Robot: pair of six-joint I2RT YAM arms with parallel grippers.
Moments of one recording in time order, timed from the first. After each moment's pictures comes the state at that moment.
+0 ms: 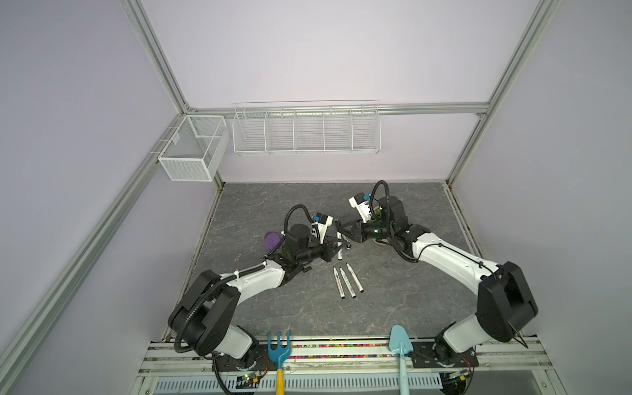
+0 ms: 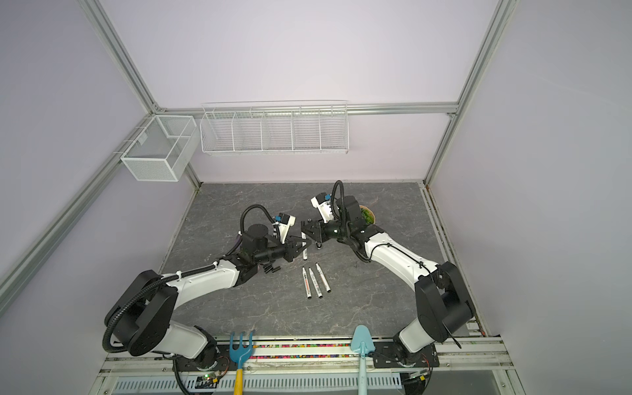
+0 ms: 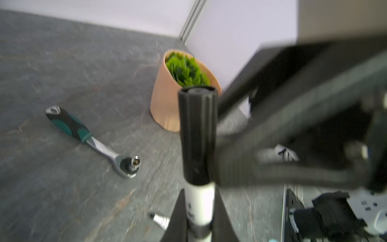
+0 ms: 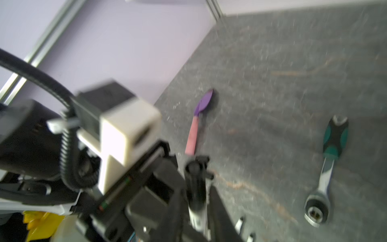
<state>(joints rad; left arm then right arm) -0.65 1.49 0.71 0.53 0.47 -0.45 0.56 1.55 1.08 -0.10 -0.63 0.39</state>
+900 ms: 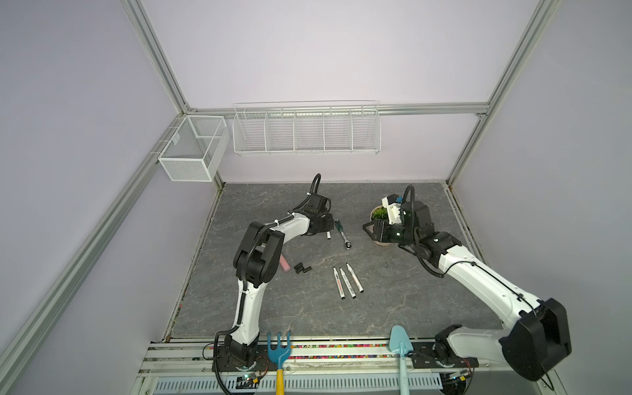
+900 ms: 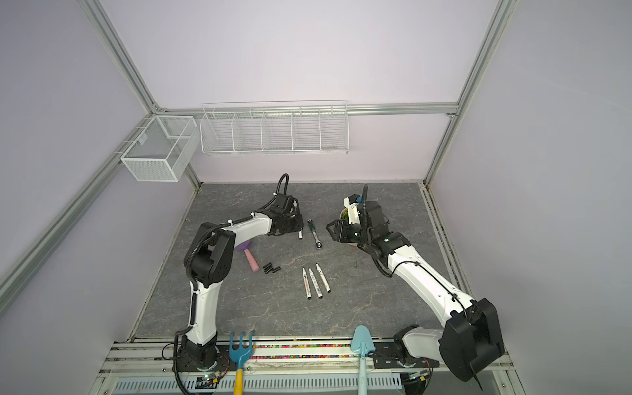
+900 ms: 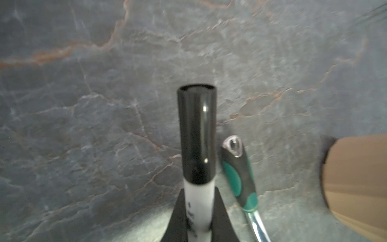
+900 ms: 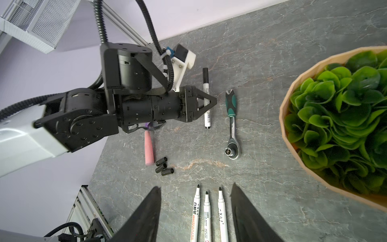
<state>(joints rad) -0.53 2.18 1.56 -0.33 0.14 -0.50 0.47 1.28 1.00 -0.30 -0.29 0.50</state>
